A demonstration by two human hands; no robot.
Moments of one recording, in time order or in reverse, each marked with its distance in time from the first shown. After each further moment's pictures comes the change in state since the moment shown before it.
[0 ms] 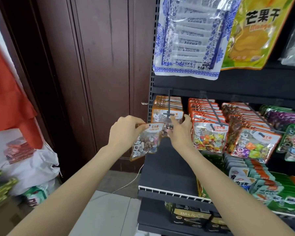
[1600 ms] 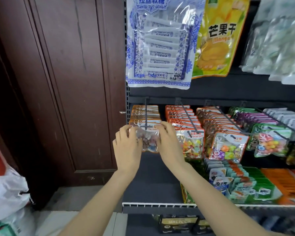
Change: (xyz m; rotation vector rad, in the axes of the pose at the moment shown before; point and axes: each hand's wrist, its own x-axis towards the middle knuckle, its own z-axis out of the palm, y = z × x) left_hand 0.017 0.025 0.092 0.098 0.372 0.097; right_hand -0.017 0.007 -0.032 -0.036 0.125 -0.192
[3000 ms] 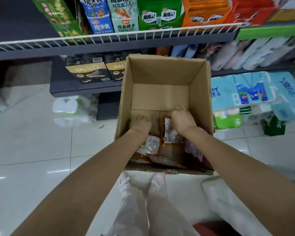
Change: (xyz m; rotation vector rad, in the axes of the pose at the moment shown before) left_hand -0.461 0.350 0.141 0.489 -1.657 0.426; right_hand -0.441 0.418 -0.162 -0.405 -1.028 0.373
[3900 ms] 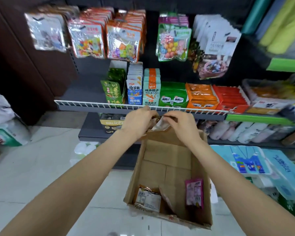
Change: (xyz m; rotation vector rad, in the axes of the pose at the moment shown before) left_hand -0.132 -0.099 -0.151 -0.303 0.927 -0.072; right_hand -0.054 -0.068 -0.200 0.476 0.696 -0.375
